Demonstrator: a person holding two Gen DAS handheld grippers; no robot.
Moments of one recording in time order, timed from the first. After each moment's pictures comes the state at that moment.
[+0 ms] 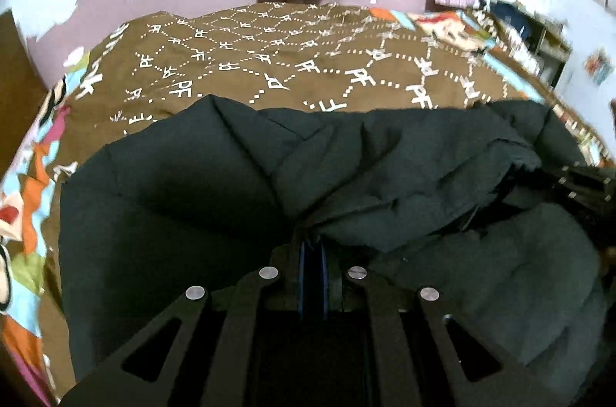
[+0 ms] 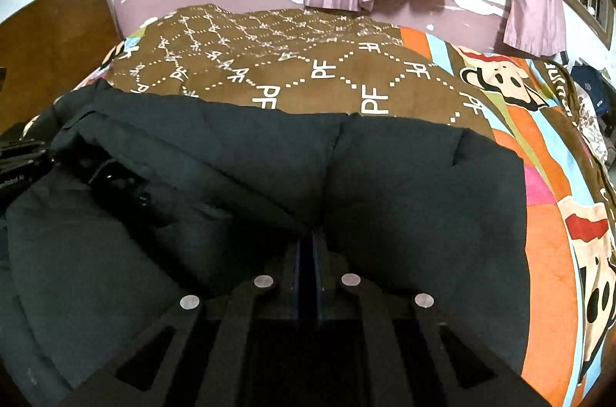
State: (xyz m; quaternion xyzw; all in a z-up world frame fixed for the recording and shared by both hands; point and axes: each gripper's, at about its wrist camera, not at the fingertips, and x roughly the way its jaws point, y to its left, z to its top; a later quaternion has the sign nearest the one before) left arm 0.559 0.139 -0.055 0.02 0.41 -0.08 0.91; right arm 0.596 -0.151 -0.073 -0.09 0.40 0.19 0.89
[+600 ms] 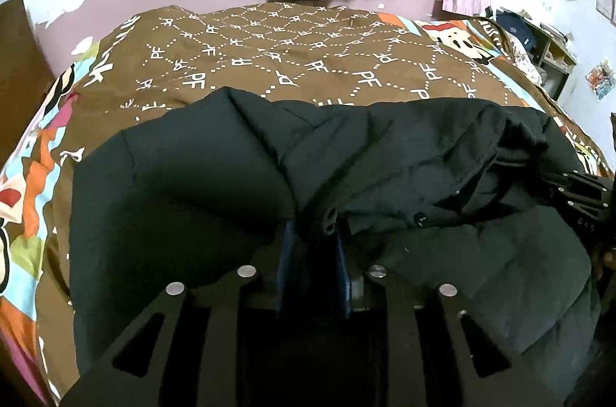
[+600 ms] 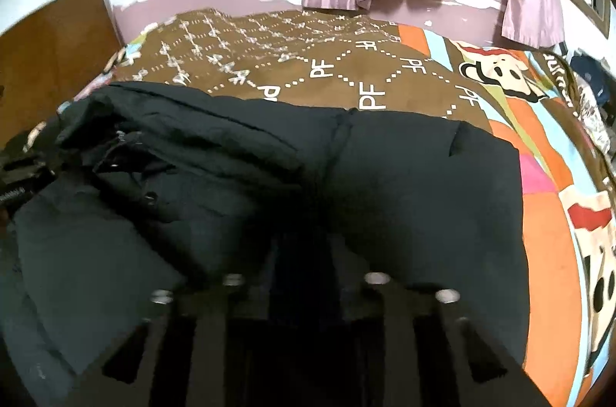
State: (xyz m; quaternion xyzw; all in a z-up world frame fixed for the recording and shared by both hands) left arm 0.548 0.141 -0.048 0.01 0.41 -0.07 0.91; right arm 0.590 -0.159 -0.068 -0.06 0.40 0.20 0.89
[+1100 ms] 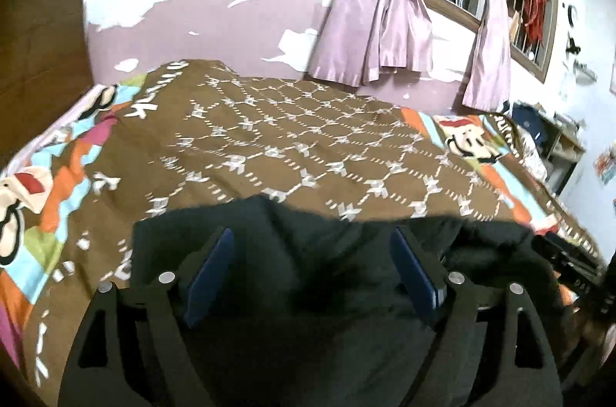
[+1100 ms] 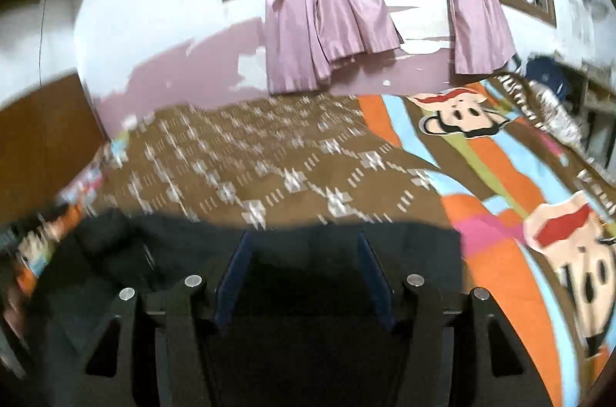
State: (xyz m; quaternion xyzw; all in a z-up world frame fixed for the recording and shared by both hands) left arm 0.548 0.147 0.022 -0.09 0.30 -0.03 0.95; right arm 0.597 -0.166 0.009 0.05 0.29 0.15 0.94
